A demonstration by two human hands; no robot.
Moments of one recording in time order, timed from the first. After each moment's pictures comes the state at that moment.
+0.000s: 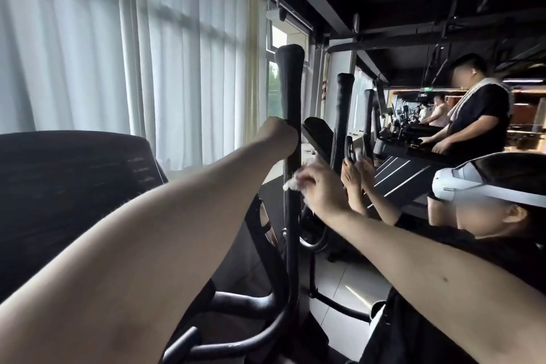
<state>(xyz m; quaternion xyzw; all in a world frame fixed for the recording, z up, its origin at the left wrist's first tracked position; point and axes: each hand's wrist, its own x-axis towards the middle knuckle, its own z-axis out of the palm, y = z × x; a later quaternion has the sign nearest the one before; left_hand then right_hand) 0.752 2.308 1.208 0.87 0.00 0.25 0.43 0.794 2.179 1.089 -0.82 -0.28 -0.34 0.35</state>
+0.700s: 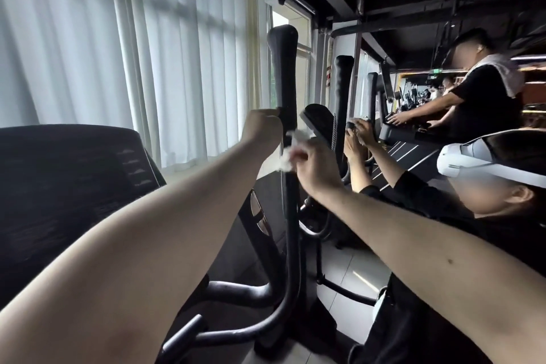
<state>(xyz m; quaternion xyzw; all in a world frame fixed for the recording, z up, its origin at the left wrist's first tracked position) 0.771 2.313 1.186 0.75 0.00 0.28 0.61 0.801 2.184 1.103 -0.81 -0.30 -0.37 0.34</state>
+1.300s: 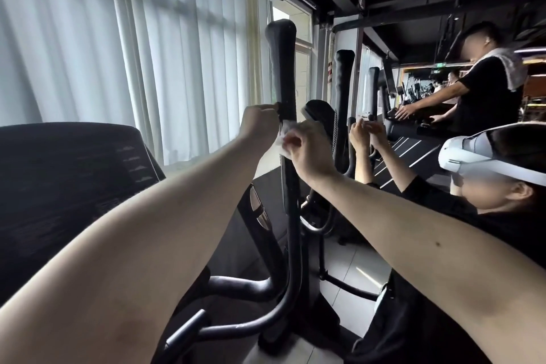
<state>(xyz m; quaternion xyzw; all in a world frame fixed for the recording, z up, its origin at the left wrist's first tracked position) 0.779 2.318 1.184 0.70 0.00 0.28 0.66 0.816 2.199 1.115 -0.78 -0.28 -0.43 0.35</state>
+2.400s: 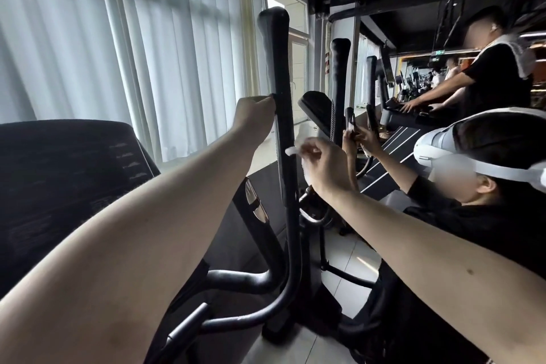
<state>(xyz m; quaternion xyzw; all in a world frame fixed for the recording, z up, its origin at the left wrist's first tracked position) 0.781 2.321 1.181 0.73 -0.04 0.29 0.61 0.803 2.165 1.076 -0.75 -0.25 -0.40 0.46</state>
